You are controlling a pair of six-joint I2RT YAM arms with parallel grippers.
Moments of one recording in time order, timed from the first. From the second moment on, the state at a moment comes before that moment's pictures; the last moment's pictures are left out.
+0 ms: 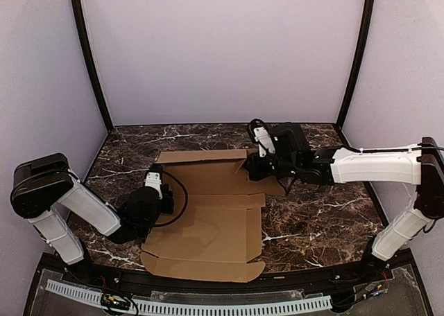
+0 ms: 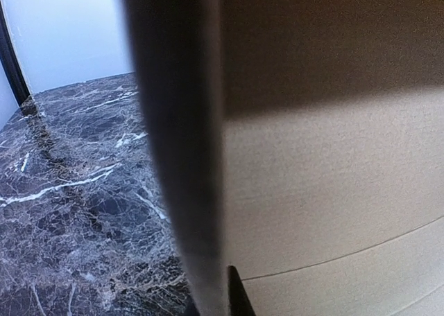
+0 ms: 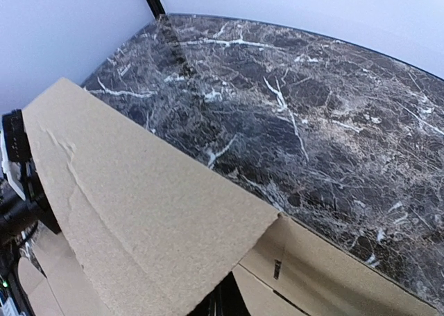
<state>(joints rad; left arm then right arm) -0.91 1.65 0.35 0.91 -0.72 -0.26 0.89 1.53 1.03 -0.05 0.04 0.31</state>
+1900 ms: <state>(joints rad) -0.80 1.22 0.42 0.56 -0.40 -0.56 0.89 0.79 0.39 0.10 0.03 0.56</state>
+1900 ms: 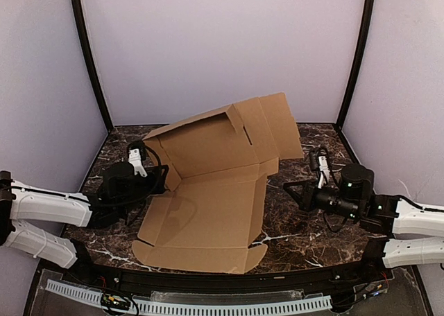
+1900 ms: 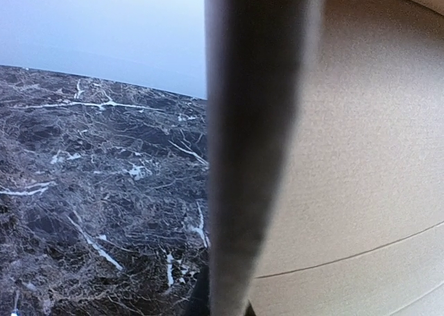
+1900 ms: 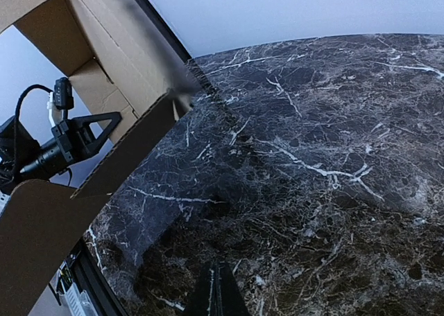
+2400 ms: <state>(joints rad) -0.80 1.16 0.42 0.52 -0.34 -0.64 0.89 0.79 0.35 0.47 -0.09 0.62</state>
